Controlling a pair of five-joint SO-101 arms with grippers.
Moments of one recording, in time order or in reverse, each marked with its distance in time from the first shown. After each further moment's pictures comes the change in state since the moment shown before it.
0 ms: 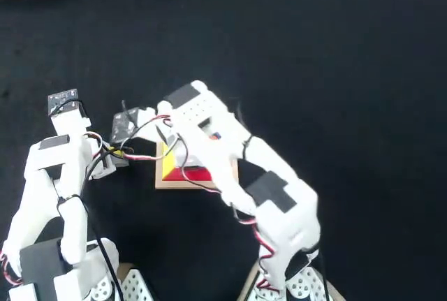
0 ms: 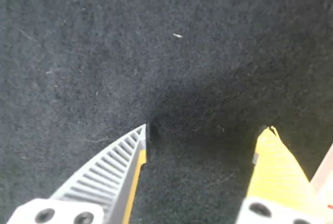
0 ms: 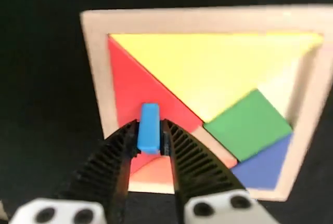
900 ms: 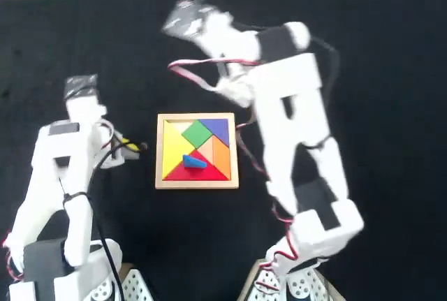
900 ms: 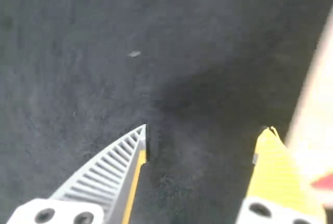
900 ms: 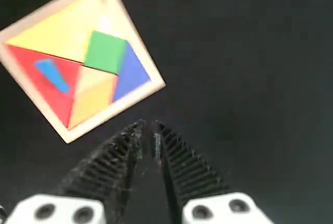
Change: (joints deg) left arm 7.5 0.0 -10.0 9.4 -7.7; right arm 21.7 -14.9 -26.8 17.8 -14.2
